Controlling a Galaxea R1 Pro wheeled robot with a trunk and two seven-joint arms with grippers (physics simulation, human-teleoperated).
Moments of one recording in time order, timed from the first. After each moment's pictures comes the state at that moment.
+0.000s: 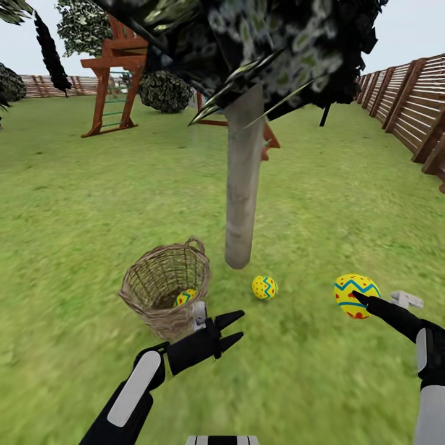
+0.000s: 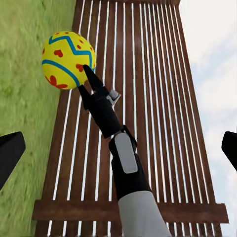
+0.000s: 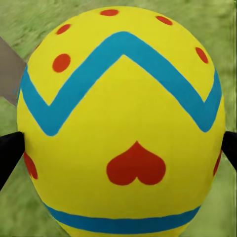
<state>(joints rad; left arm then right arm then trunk) -0.34 -0.08 -0.25 -1.27 1.33 0.85 -0.31 -0.66 -0.21 -0.78 -0.96 0.18 0.44 0.65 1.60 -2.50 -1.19</state>
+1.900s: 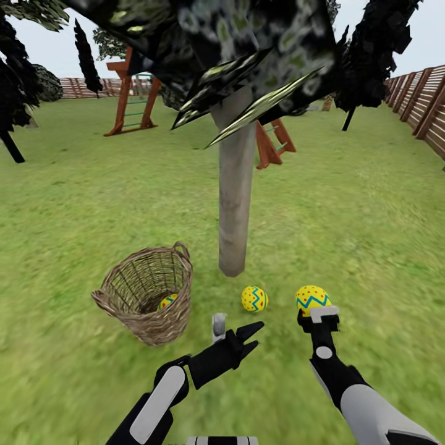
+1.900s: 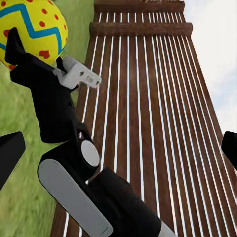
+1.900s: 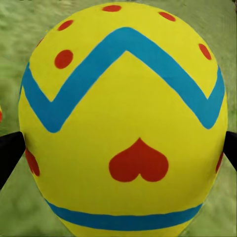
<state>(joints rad) -0.33 -0.11 -0.42 -1.19 1.28 0.60 -0.31 -0.69 -0.04 -0.12 -0.36 0.43 -0.30 -0.35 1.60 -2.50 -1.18</state>
